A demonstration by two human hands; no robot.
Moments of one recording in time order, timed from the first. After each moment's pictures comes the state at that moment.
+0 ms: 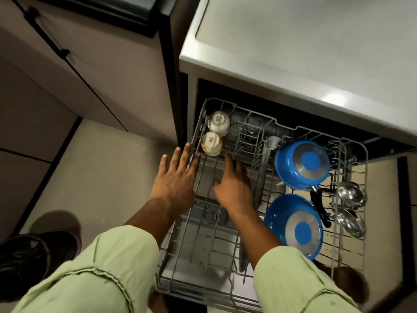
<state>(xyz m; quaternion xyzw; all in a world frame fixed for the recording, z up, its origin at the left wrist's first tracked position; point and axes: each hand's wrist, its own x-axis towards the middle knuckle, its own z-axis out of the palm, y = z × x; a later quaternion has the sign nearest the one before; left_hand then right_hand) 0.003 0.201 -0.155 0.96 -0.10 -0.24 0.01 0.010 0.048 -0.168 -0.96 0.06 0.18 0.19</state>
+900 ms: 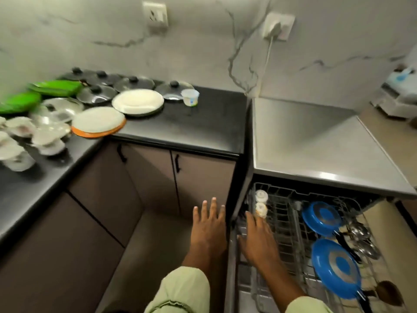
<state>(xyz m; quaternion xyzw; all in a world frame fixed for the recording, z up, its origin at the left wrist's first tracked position) -0.085 0.388 0.078 0.97 -0.13 -0.19 0.06 -0.108 0.243 0.044 -0.98 0.06 0.08 0.16</state>
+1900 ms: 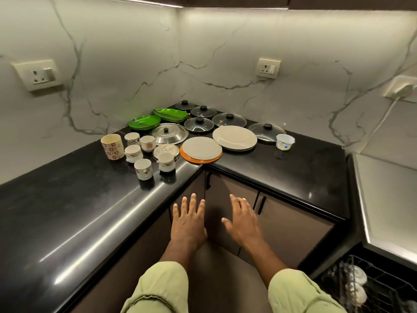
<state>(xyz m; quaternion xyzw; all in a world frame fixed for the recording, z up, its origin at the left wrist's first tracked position) -0.052 0.706 0.130 0.99 0.12 -0.06 0.07 0.008 0.558 0.117 -0.96 -0.18 0.02 0.21</state>
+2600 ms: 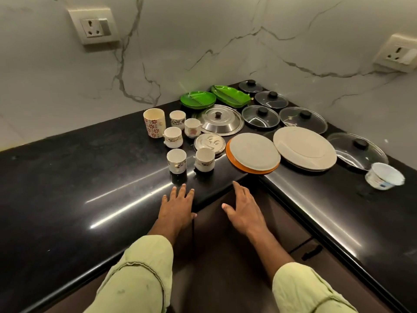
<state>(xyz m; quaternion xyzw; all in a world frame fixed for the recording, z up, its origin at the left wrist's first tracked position) 0.047 0.851 0.080 0.93 0.31 -0.17 0.11 0.161 0.692 0.095 -0.90 -0.32 0.16 0.25</state>
